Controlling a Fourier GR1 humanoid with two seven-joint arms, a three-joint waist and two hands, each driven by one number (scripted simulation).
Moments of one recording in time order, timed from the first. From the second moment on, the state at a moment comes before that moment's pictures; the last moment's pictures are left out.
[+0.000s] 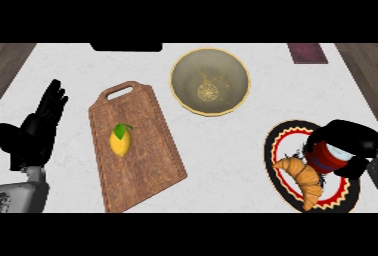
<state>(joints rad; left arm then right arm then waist) -0.14 0.29 0.08 -1.53 0.02 0.11 0.11 -0.35 -0.64 0.20 -1.04 1.09 0.41 -0.65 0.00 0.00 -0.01</state>
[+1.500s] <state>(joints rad) -0.22 0.27 0.04 -1.50 0.01 0.04 0.13 -0.86 -0.01 0.07 -1.05 1.26 0.10 0.72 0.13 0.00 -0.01</state>
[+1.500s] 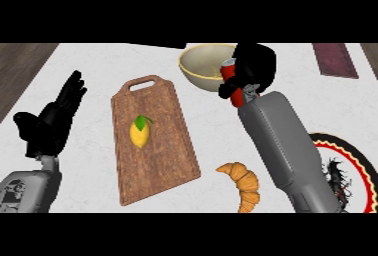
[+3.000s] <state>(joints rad) -0.23 0.27 0.07 -1.51 -0.01 0.08 0.14 -1.17 -0.01 0.13 -0.64 1.23 -0.45 1.03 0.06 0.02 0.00</state>
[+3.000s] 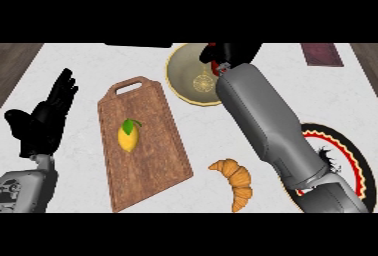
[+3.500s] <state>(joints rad) -0.18 0.27 0.09 -1.55 0.00 0.07 0.14 -1.14 -0.01 -0.05 -0.43 1.11 -0.49 0.99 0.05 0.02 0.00</state>
